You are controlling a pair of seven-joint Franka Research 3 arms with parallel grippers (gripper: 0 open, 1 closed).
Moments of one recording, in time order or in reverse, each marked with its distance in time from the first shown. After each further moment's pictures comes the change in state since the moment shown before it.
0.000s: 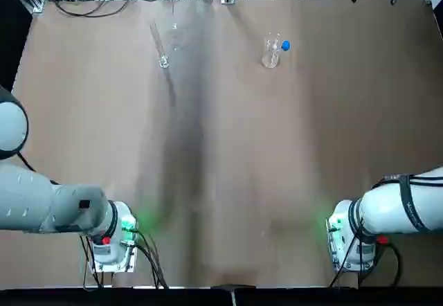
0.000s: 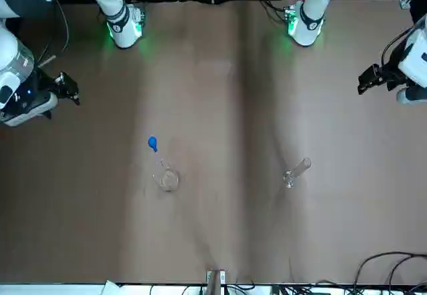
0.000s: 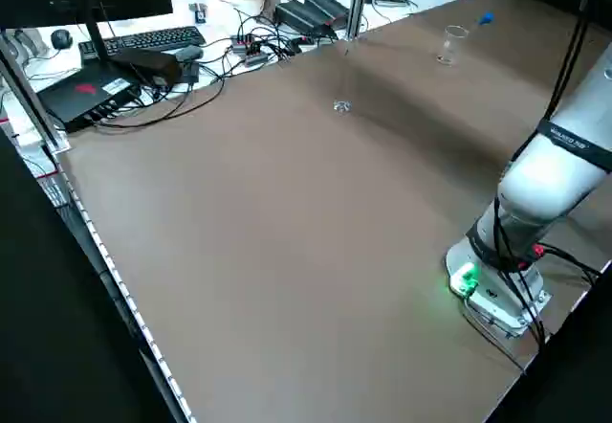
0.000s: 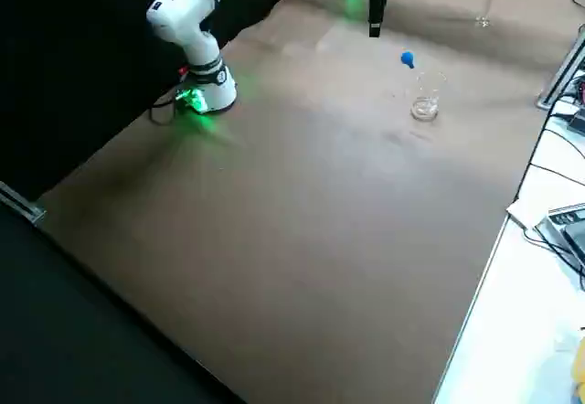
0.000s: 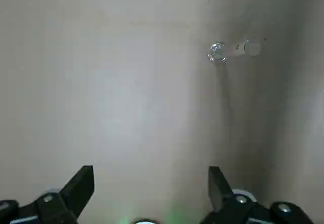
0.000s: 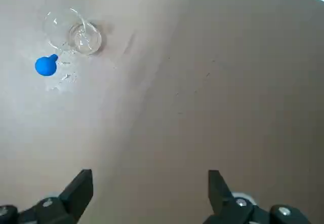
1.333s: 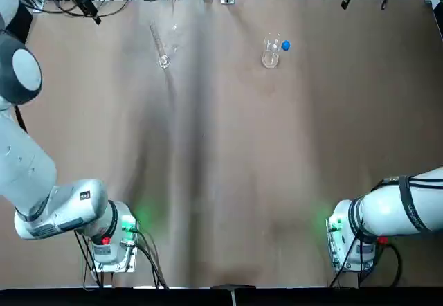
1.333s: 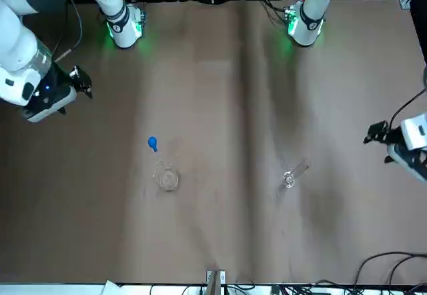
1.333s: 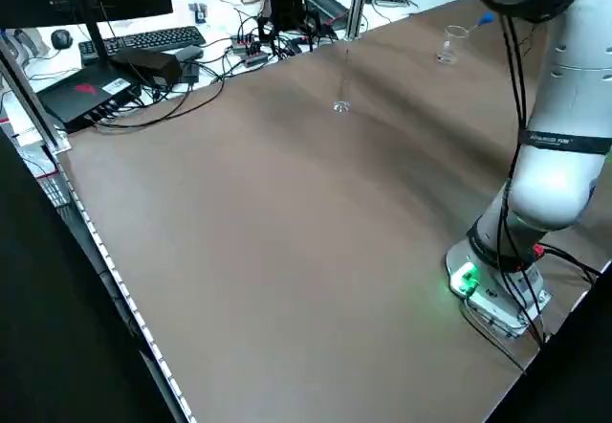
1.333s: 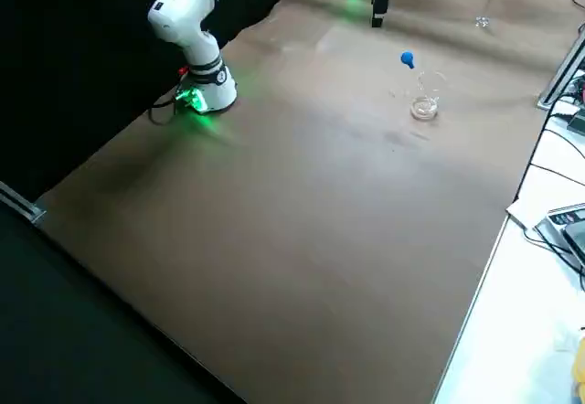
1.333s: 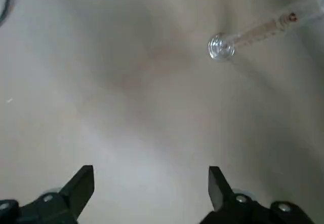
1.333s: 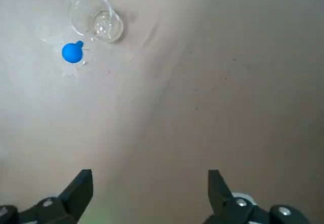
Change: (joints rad) left arm 0.197 0.352 0.018 0.019 -0.145 0.313 0.963; right arm 0.065 0.000 0.009 0.002 0.001 -0.049 -0.006
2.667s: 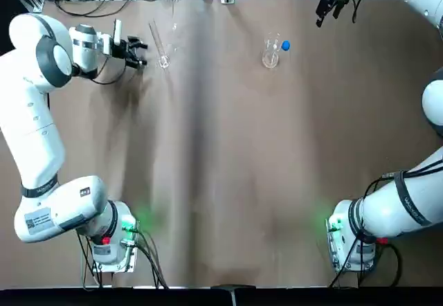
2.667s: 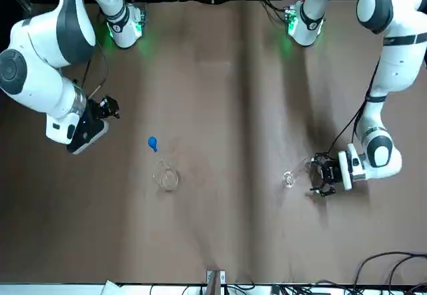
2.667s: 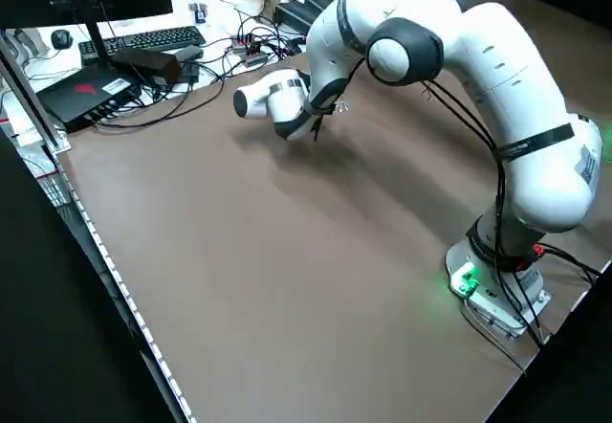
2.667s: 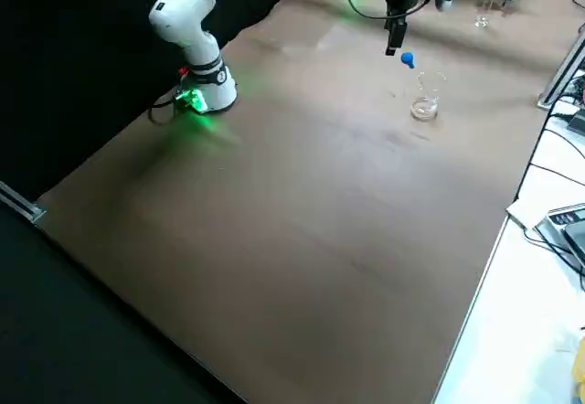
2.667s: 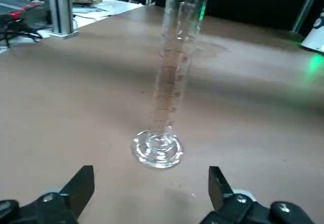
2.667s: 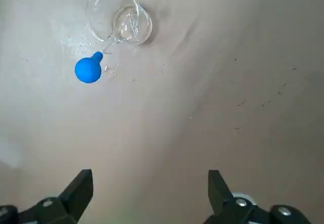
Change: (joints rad) left arm 0.082 0.592 -0.043 0.033 -0.992 -0.015 1.468; right arm 0.044 0.179 -0.002 0.002 0.104 0.077 0.002
